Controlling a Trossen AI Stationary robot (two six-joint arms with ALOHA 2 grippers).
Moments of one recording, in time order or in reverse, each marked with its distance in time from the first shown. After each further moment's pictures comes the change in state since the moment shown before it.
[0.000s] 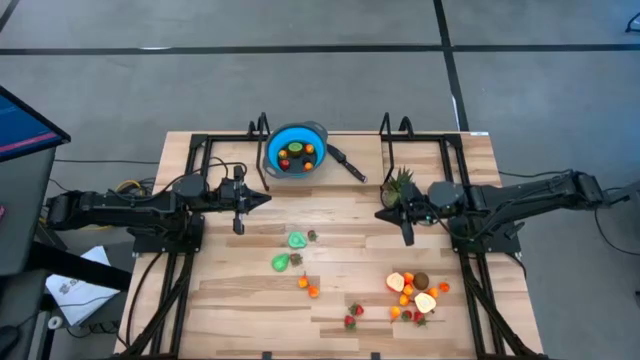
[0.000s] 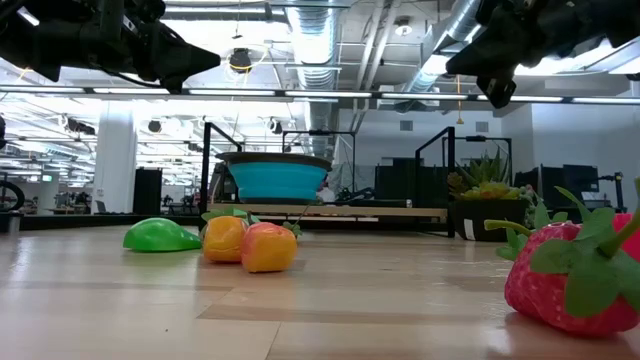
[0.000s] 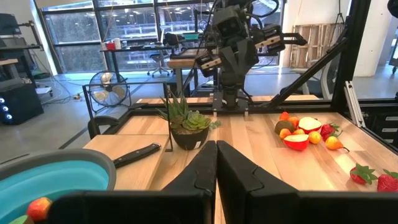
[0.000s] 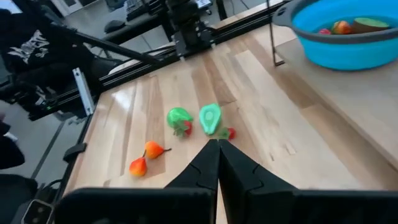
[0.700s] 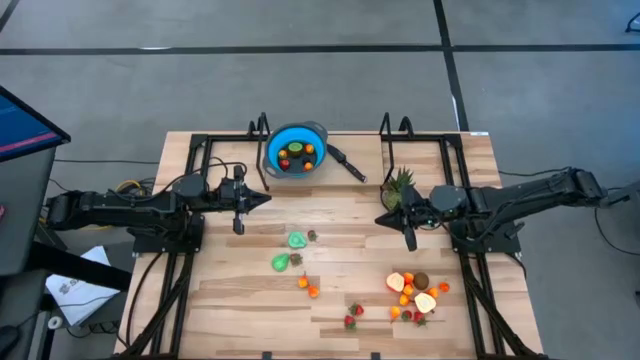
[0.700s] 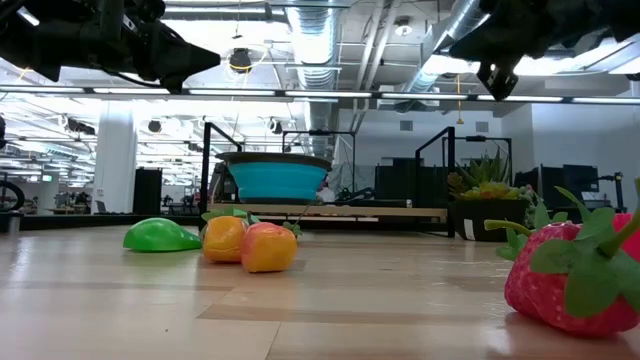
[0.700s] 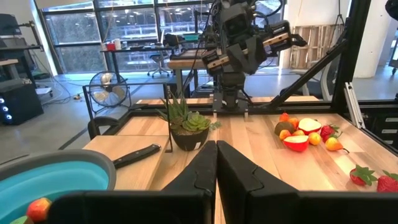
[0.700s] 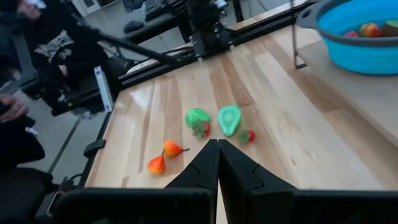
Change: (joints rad) left arm 0.000 0.000 0.000 0.003 0.000 -0.003; right arm 0.062 0.008 0.012 0.019 0.004 0.005
